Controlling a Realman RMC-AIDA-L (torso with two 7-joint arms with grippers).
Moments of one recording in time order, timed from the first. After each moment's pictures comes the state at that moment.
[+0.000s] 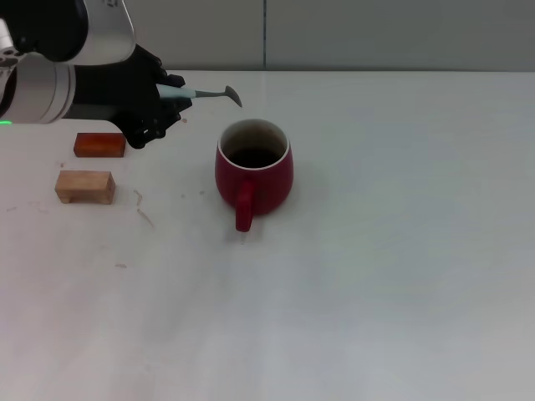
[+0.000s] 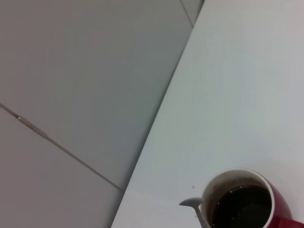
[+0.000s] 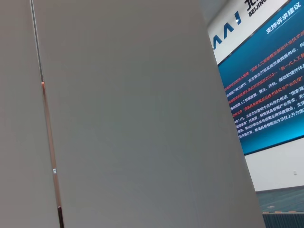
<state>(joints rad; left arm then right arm) -0.29 -2.06 -1.67 -1.92 2.50 -1.34 1.08 0.05 2.08 0.95 0.12 -2.09 -1.61 0.33</state>
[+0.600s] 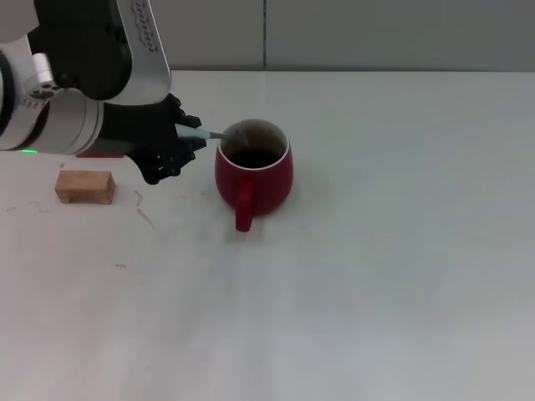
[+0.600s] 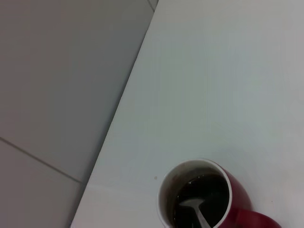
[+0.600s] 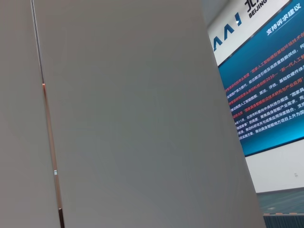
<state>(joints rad) -0.31 -2.06 -1.59 -1.91 2.54 -1.40 1.05 0.05 2.08 0.95 0.12 -2.09 -1.62 0.33</state>
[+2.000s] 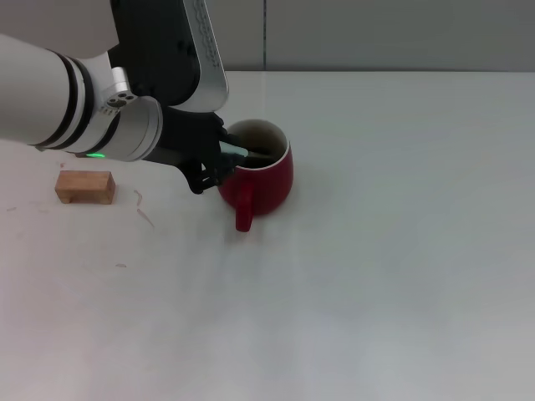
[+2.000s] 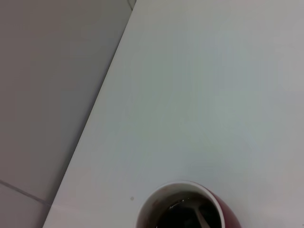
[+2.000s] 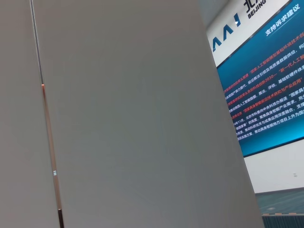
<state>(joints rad) -0.42 -2.06 -1.53 -1.64 2.51 -1.26 1.04 0.04 2.08 0.95 0.12 -2.09 -1.62 0.33</state>
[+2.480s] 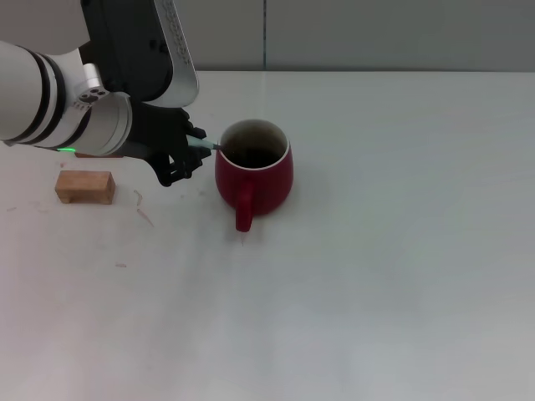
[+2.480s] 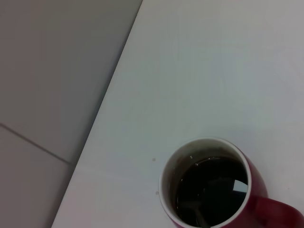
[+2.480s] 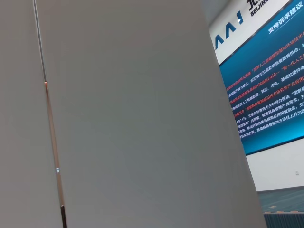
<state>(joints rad) -0.41 -2.06 -1.57 -1.65 2.58 -1.28 1.05 0.04 2.08 0.94 0.12 -2.09 -1.62 0.33</state>
